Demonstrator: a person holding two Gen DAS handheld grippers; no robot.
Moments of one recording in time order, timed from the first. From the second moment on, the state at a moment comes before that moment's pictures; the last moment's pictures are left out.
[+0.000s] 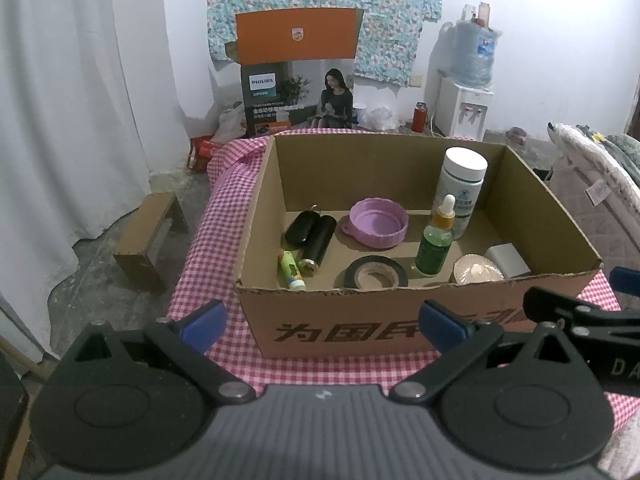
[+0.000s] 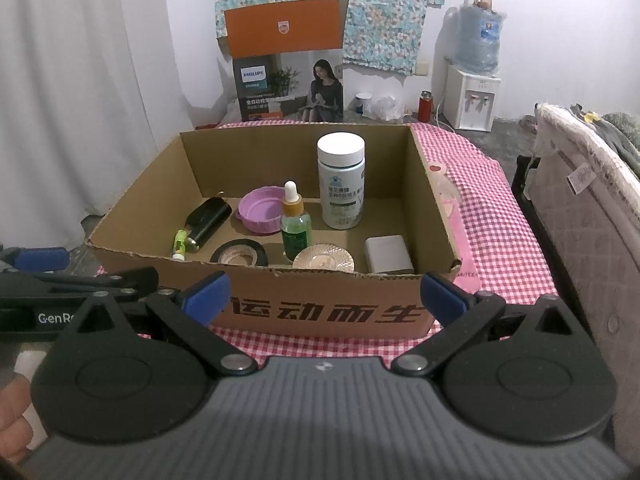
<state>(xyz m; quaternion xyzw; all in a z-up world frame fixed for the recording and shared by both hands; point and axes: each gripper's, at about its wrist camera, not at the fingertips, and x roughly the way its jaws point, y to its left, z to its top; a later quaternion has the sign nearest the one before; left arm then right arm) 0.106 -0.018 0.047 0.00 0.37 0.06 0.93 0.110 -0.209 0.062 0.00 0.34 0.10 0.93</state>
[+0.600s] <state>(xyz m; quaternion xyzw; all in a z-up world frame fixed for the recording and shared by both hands) 0.106 -0.019 0.045 0.00 0.38 0.06 0.92 0.110 -0.210 0.064 0.00 0.34 0.10 0.93</state>
